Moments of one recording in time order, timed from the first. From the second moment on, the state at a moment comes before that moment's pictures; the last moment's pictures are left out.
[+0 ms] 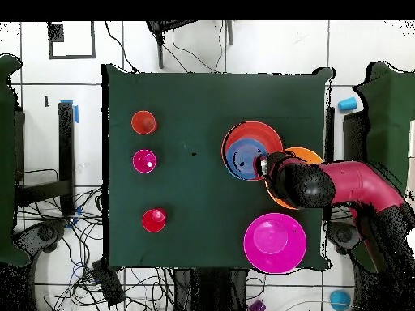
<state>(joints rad) -1.14 -0.64 0.91 1.80 -0.73 0.65 1.66</state>
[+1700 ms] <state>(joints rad) -1.12 -0.65 0.91 1.80 -0.75 0.65 1.66</state>
